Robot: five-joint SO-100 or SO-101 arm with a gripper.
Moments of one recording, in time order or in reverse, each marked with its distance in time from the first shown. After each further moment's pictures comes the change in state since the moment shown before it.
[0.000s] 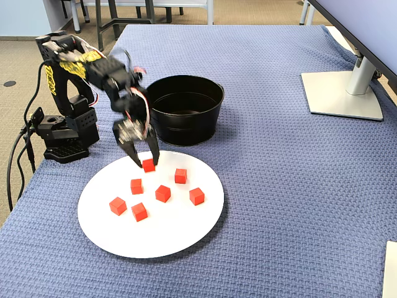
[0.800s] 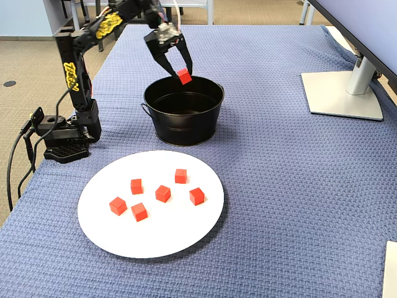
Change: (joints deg) arm -44.5 -14.0 -54.7 34.2 30.6
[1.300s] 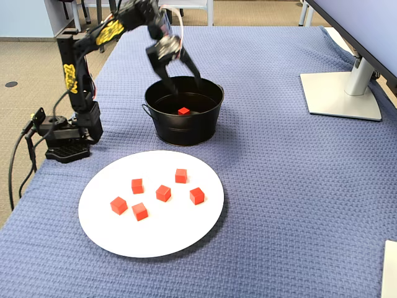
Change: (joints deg) arm 17.0 -0.1 3.6 -1.8 -4.3
